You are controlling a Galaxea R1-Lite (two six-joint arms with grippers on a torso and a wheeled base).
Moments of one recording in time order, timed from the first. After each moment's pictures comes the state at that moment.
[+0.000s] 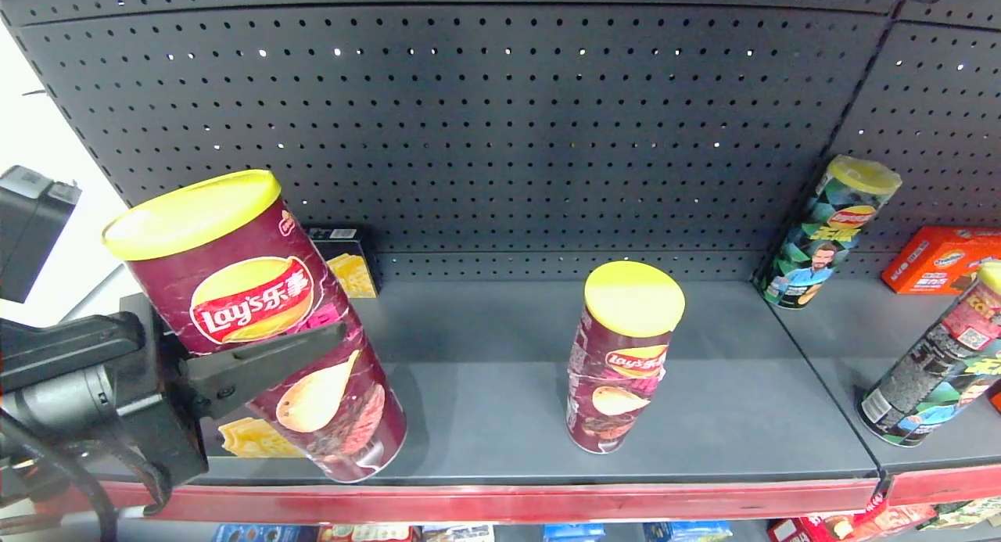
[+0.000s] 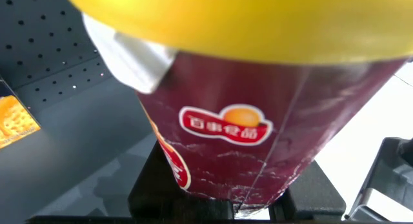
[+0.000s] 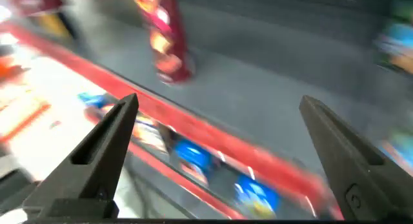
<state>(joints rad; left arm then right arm) -0.37 1.14 -0.55 -0.55 -0.47 -0.03 0.01 0.44 -0.15 -0.29 0.49 -0.04</state>
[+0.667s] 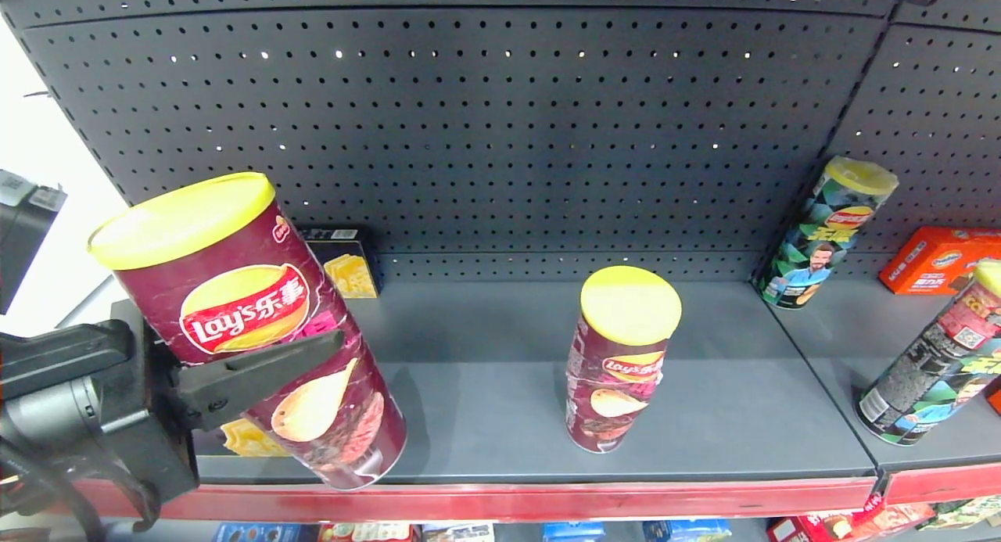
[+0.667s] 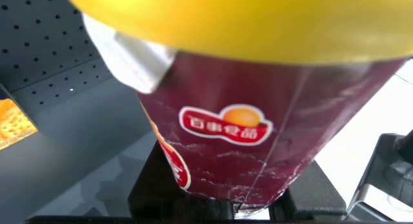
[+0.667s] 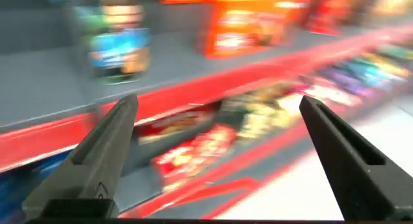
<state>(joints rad) -0.38 1.12 -0.54 -0.55 -0.47 -0.02 -0.40 0.01 -0.02 -0.04 -0.18 -0.05</state>
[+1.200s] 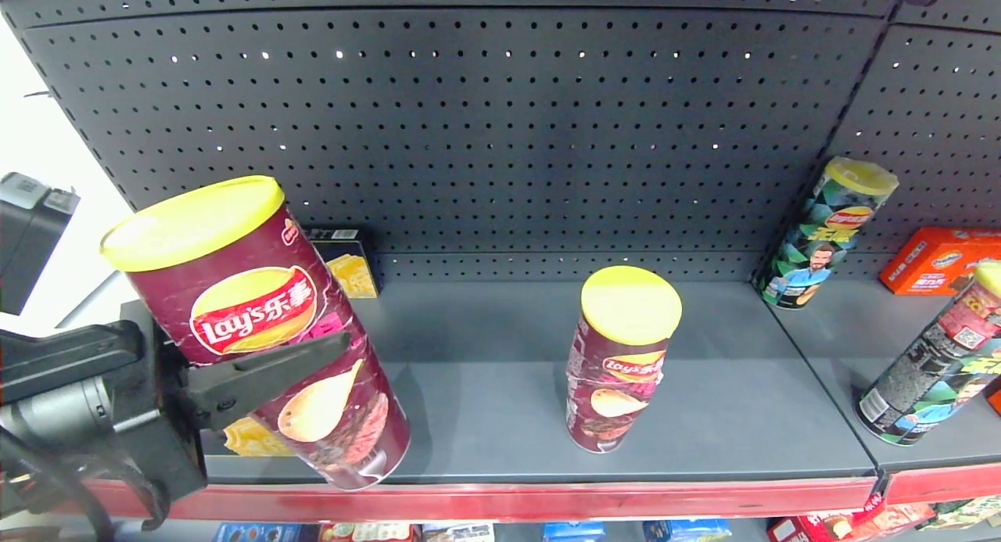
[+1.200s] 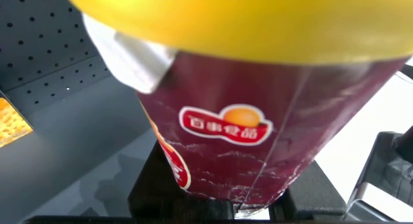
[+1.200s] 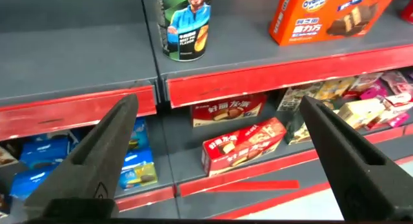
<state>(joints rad) -0.39 1.14 -0.54 -0.56 -0.47 -0.03 -0.30 0.00 0.00 0.00 0.02 -0.01</state>
